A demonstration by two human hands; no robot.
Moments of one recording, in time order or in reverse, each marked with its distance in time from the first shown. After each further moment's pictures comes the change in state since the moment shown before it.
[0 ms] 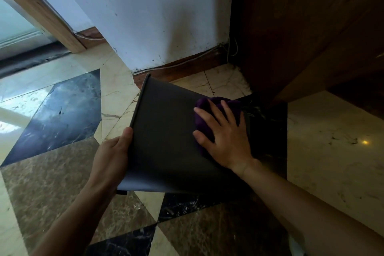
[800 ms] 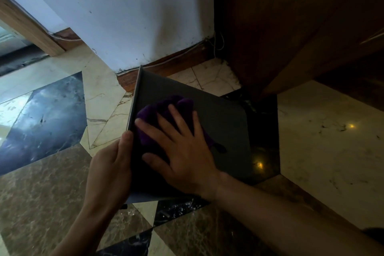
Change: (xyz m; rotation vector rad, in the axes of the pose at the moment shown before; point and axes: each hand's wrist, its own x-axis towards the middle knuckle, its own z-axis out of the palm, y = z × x) left_hand -0.019 0.011 0.018 0.154 0.016 0.355; right_hand -0.013 -0.081 -0.009 0.194 0.079 -0.237
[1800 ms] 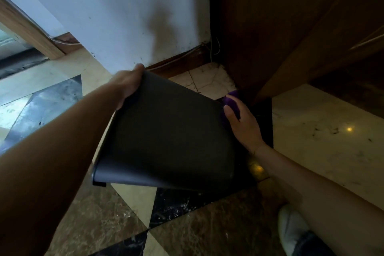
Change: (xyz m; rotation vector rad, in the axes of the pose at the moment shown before) left_hand 0.166 0.068 0.026 -0.035 -0.250 -0.457; right_hand -0.017 0.177 -0.025 0.313 0.132 0.659
